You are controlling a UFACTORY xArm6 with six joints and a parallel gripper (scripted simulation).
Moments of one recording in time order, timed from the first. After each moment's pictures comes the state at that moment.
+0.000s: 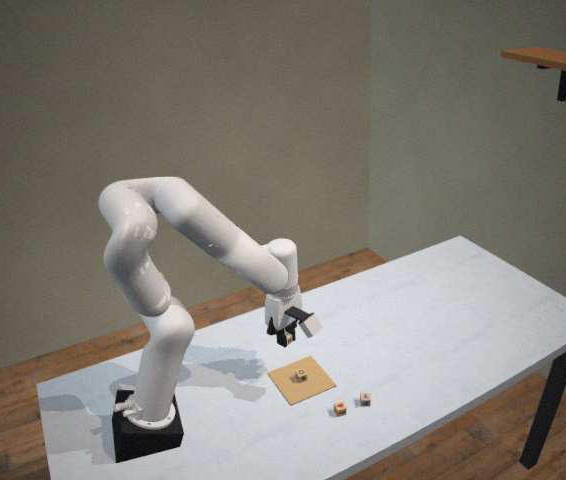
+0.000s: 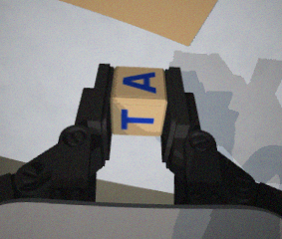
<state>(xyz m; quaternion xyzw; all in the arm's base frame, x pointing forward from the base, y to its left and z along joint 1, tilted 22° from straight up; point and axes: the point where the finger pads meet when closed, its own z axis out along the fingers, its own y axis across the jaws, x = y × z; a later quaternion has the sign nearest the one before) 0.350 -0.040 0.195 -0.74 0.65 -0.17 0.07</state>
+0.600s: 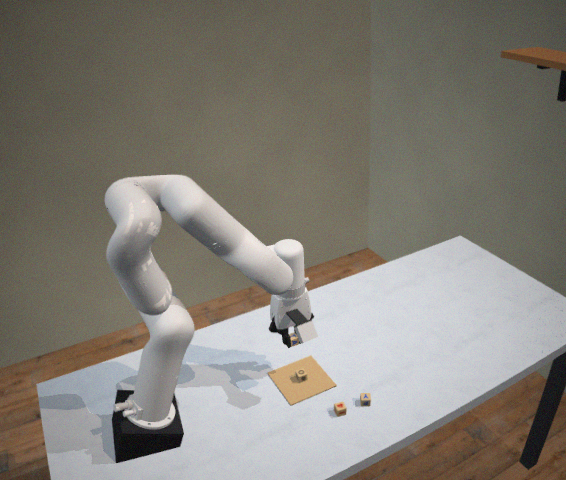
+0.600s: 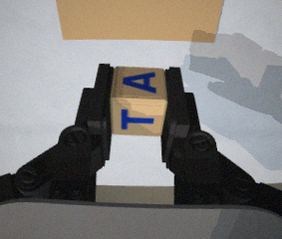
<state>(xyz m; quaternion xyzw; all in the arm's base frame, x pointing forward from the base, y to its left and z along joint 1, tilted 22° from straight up) 0.359 -0.055 0.200 -0.60 0.77 -0.16 0.10</state>
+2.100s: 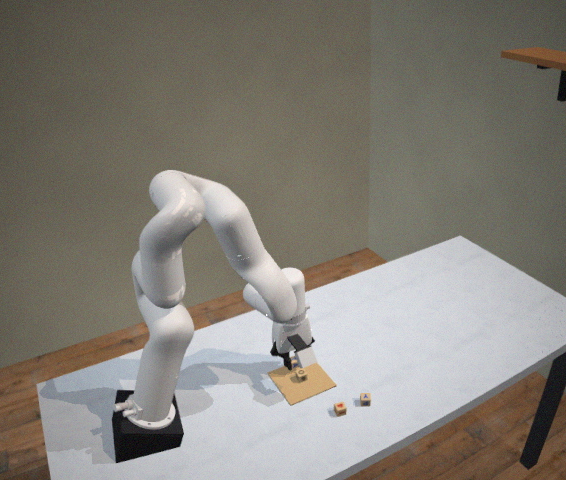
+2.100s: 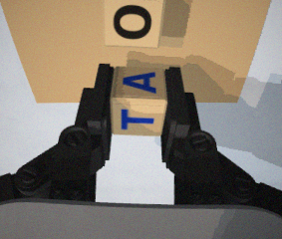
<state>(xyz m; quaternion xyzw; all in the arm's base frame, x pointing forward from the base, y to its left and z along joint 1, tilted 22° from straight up) 0.386 -0.065 0.124 -0.59 0.78 -0.16 0.10</state>
